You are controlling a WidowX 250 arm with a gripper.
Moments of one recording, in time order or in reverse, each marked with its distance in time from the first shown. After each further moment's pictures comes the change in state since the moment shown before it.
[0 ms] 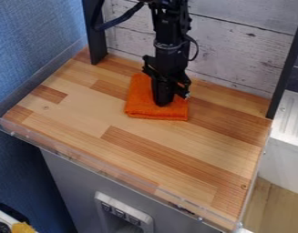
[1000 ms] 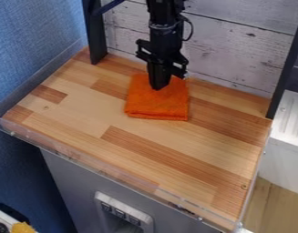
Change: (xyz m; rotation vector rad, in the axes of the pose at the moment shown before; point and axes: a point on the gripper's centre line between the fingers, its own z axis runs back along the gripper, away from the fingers) arm 0.007 0.017 0.018 -0.008 -0.014 0.105
